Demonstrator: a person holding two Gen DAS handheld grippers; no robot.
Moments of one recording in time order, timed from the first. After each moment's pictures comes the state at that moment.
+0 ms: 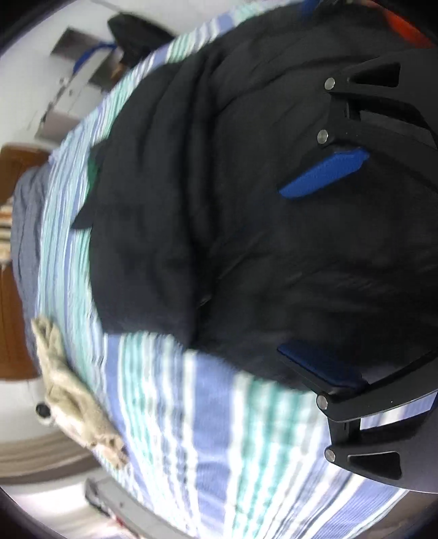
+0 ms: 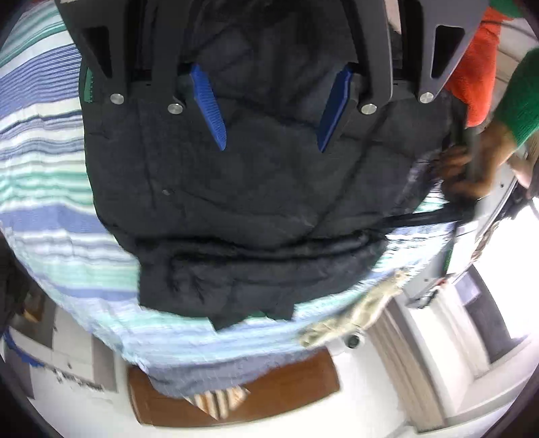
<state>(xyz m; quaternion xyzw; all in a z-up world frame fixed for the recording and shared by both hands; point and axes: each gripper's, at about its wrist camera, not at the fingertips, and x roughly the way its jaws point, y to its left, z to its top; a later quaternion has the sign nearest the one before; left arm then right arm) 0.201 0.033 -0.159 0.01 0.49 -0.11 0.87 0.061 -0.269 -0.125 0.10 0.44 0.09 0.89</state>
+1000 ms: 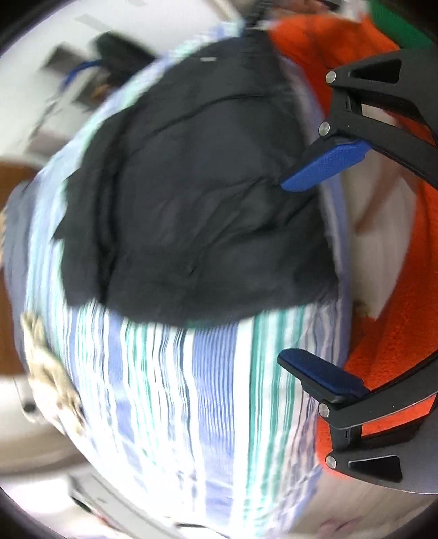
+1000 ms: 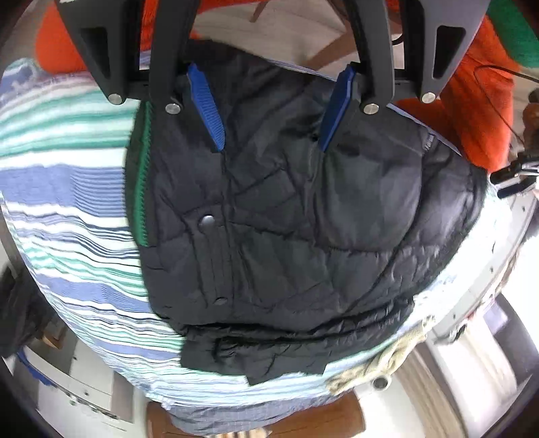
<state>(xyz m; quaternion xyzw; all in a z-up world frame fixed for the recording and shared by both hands) 0.037 0.118 -0.123 -0.01 0.51 -0.11 0.85 -0.026 -0.289 -0.119 0.08 0.50 0.05 0.86</state>
